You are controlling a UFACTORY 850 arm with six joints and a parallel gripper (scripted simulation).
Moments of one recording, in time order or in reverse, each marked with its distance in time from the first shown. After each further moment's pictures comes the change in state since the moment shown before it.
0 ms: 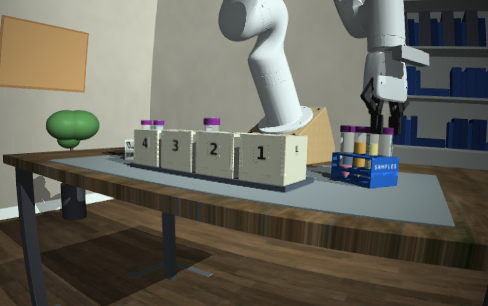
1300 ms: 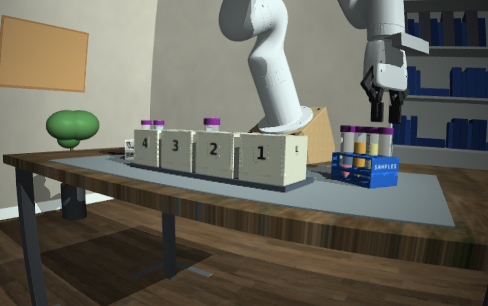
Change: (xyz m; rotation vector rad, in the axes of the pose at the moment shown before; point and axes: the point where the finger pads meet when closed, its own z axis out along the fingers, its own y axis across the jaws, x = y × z) arm 0.000 0.000 -0.025 0.000 -0.001 0.000
